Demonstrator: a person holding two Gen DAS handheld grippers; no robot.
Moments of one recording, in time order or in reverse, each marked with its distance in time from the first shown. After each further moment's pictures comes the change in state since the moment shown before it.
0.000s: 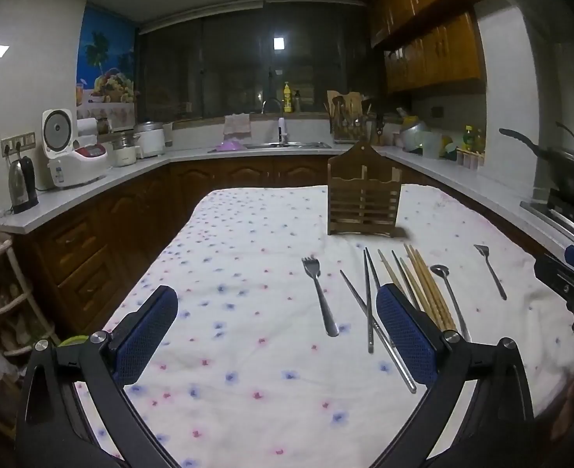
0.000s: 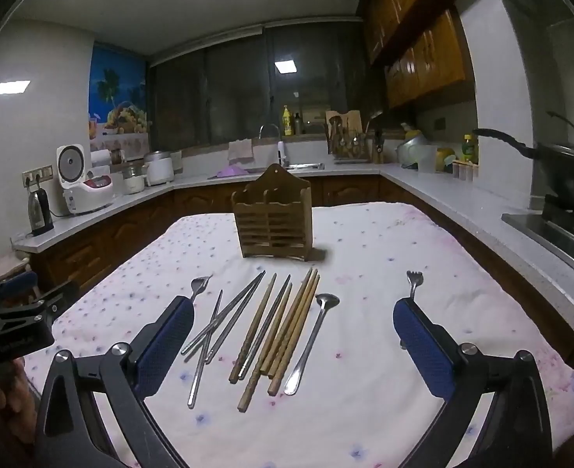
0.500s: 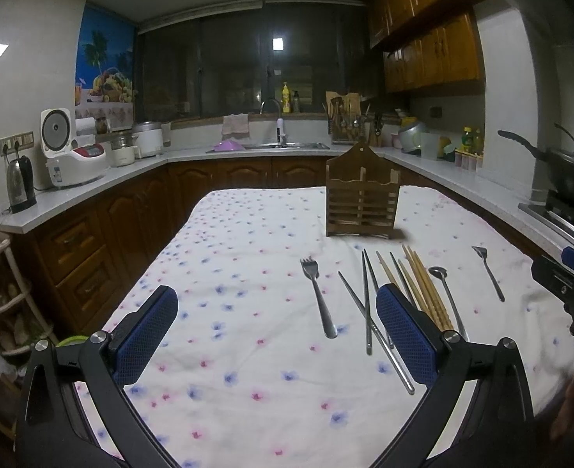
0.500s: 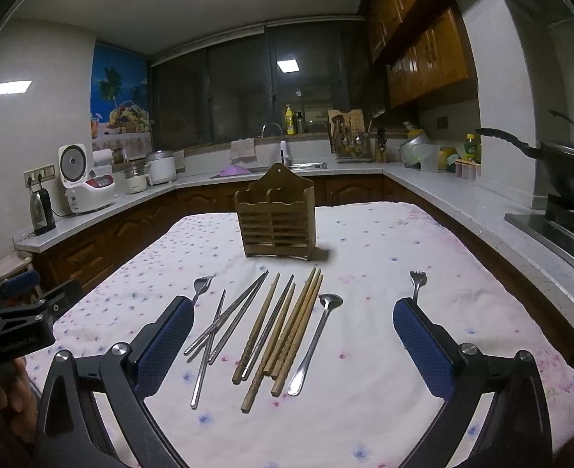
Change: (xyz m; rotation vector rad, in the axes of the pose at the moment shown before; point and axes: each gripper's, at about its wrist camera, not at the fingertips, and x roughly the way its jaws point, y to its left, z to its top) left arm -0.001 -0.002 0.004 0.003 0.005 -0.002; right arm 0.003 0.001 0.002 0.005 0.004 0.010
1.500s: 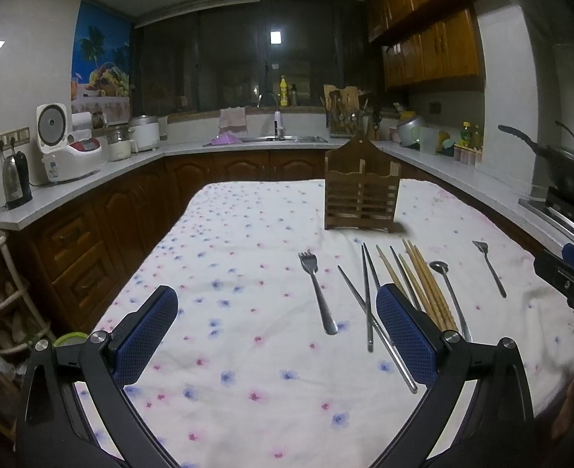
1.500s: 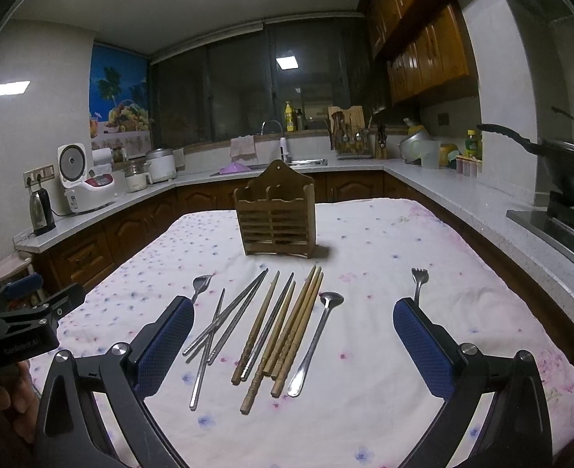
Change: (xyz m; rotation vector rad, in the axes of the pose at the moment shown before) left arm 0.011 0.001 -0.002 0.000 0.030 -0.017; right arm 0.002 0.004 -0.001 0.002 0.008 -0.003
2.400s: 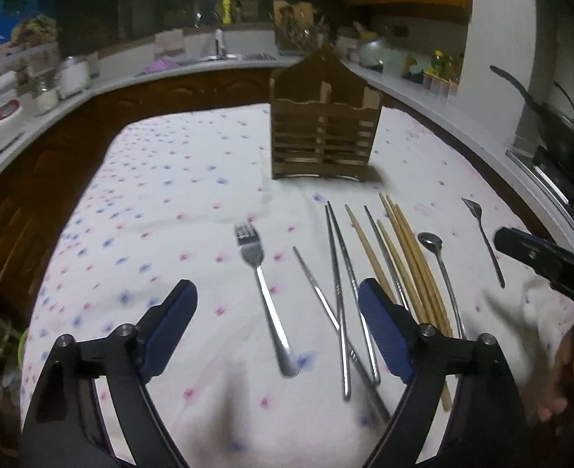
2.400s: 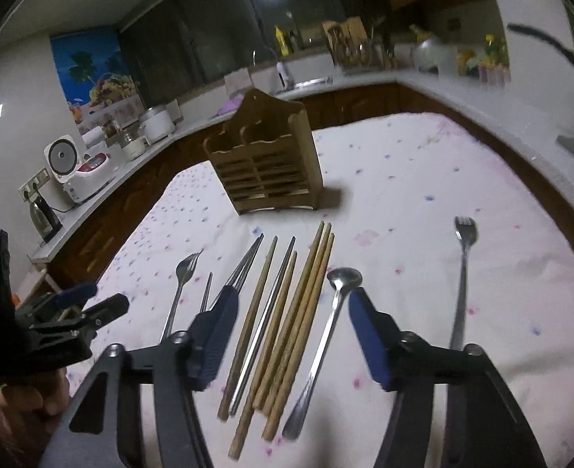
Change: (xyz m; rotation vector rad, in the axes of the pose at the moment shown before) left arm 0.140 -0.040 0.046 0.077 0.351 -0.201; right arm 0.122 -0.049 0.029 0.173 0.333 0.125
